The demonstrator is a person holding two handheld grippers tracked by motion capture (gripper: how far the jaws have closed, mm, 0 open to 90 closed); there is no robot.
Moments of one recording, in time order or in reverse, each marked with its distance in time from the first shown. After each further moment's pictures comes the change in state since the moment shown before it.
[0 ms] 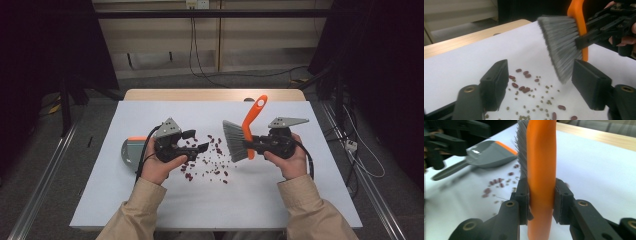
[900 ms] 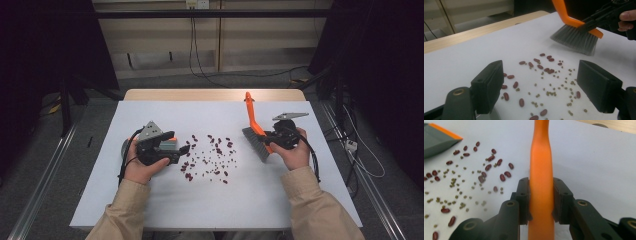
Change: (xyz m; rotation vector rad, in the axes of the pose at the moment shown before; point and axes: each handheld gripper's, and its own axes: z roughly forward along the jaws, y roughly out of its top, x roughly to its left) left arm 0.028 -0.022 -0.031 0.040 0.105 -0.004; right arm -0.052 -0.011 0.017 0.141 -0.246 0.096
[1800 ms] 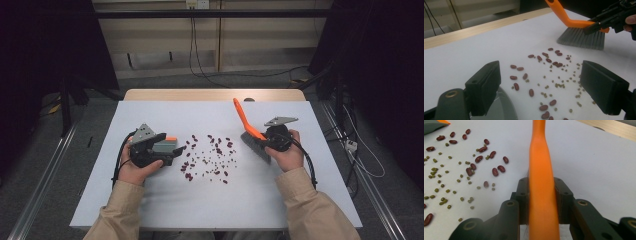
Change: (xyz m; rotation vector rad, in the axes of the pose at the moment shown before) left arm 0.010 -0.010 -0.011 0.012 0.042 -0.002; right arm 0.012 -0.008 0.015 0.015 -0.076 -0.120
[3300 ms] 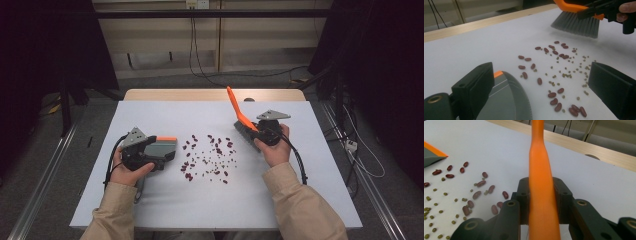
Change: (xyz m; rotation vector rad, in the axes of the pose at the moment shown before) left arm 0.013 -0.015 -0.012 0.008 0.009 -0.019; right arm 0.012 0.021 0.020 -0.166 -0.058 0.024
